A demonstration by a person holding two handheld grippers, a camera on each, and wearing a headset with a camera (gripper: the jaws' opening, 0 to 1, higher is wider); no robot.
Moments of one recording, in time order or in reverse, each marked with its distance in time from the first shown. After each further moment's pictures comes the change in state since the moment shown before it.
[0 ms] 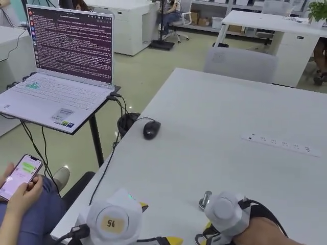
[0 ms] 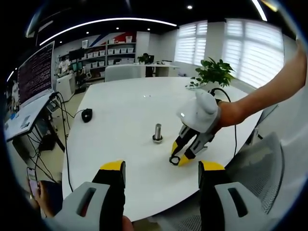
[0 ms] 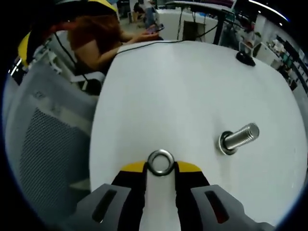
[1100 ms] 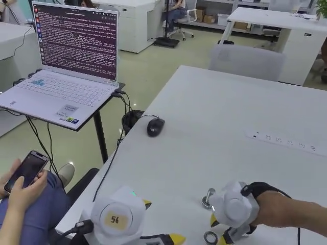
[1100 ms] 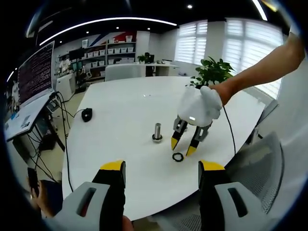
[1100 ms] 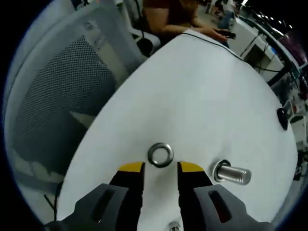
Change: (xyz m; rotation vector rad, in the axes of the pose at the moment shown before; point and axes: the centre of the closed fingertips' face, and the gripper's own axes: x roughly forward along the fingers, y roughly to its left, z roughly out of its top) left arm -0.001 -0.002 0.000 -0.001 0.003 0.004; right arm -0.013 -0.003 -0.015 -0.742 0.190 0.208
